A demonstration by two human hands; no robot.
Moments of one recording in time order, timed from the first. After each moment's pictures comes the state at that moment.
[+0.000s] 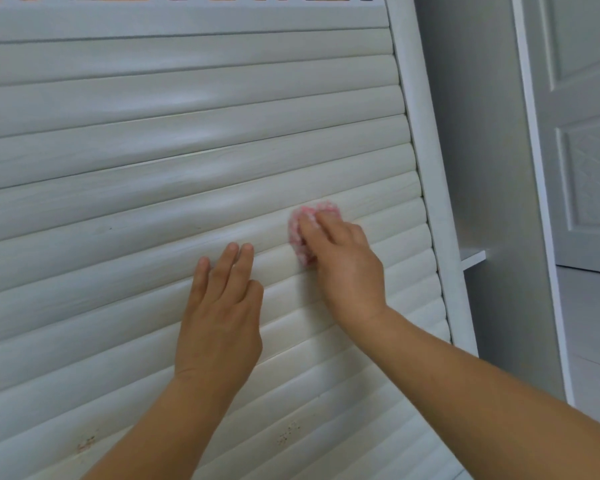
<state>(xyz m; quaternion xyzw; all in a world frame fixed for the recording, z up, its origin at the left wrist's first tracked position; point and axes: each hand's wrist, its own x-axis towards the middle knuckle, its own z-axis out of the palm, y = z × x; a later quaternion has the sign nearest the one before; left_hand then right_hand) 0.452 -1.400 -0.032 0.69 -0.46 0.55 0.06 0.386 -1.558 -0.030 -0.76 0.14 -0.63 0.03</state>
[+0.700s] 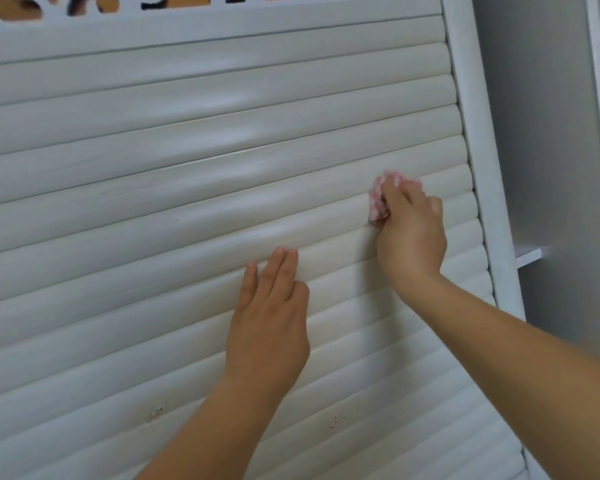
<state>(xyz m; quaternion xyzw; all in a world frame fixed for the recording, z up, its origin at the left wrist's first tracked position) 0.440 -1.385 -0.038 0.72 -0.45 0.52 0.06 0.387 -1.572 -0.005 -0.72 0.27 -0.62 0.15</state>
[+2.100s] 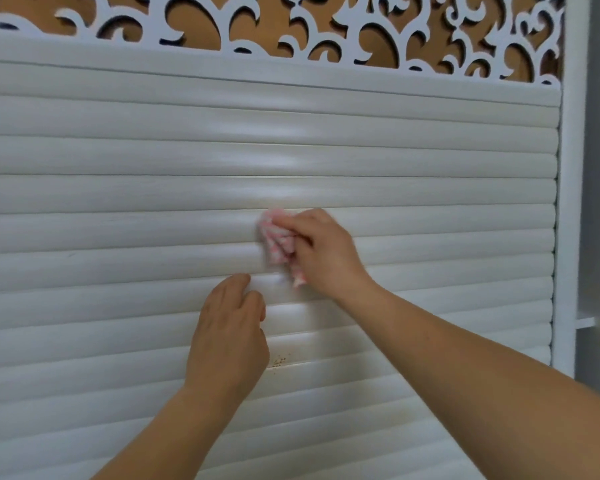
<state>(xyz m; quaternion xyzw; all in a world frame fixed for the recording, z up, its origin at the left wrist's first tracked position) 0.472 -1.200 -0.038 0.78 -0.34 0.47 0.24 0.427 -1.336 0.048 -0.78 -0.15 -0.51 0.32</state>
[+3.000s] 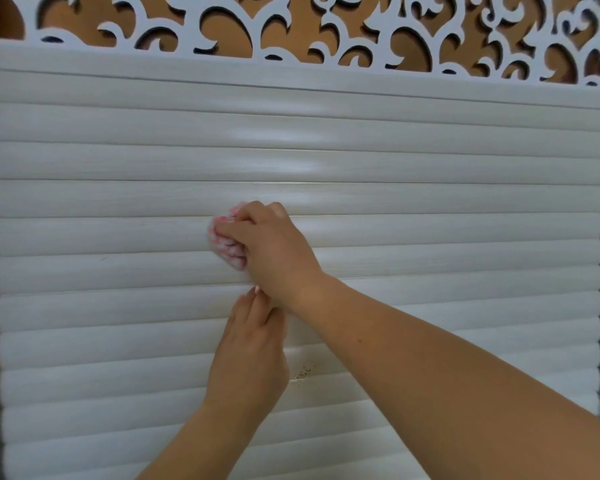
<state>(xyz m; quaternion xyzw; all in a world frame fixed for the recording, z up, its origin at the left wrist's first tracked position) 0.483 -1.197 -0.045 0.74 -0.37 0.51 0.23 0.469 -1.269 0.065 -0.85 -0.20 -0.47 0.11</state>
